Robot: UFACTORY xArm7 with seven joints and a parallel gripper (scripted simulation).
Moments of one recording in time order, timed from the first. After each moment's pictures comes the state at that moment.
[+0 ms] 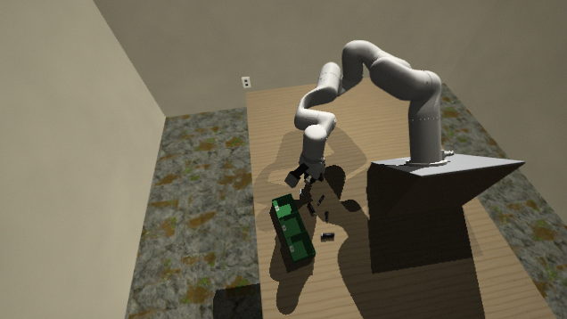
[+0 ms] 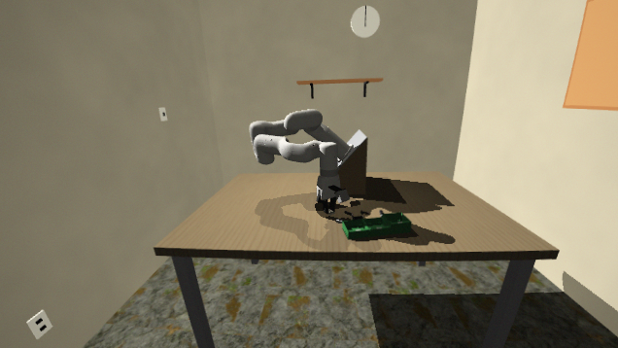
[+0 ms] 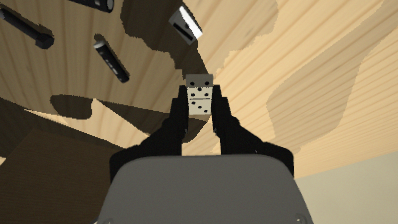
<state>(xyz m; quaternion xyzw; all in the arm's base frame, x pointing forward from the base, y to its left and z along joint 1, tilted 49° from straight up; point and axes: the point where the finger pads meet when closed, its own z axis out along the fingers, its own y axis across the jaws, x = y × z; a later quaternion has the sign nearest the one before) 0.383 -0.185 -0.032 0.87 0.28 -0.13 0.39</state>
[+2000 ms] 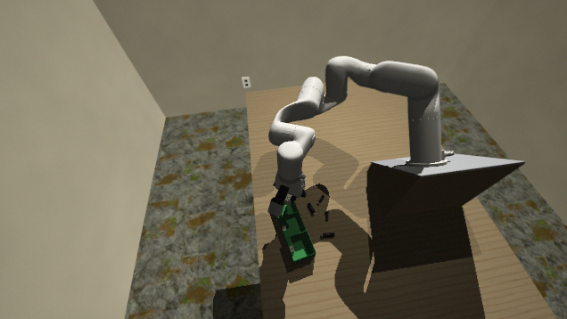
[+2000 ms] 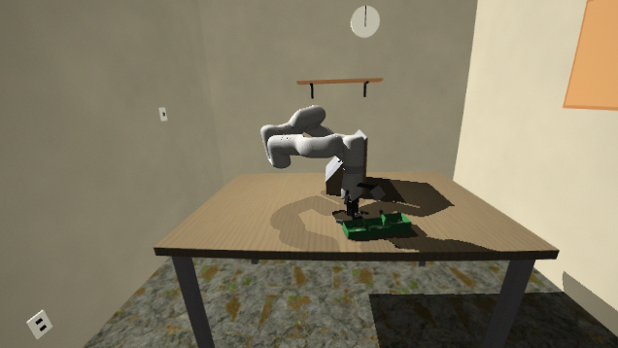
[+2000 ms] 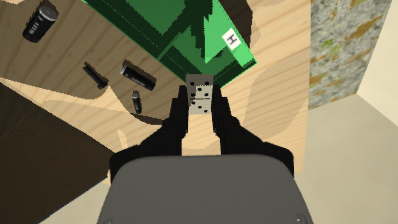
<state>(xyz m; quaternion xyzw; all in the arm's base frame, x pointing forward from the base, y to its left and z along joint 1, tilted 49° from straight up) 0.484 -0.094 -0.074 0.79 0.45 -0.20 0.36</state>
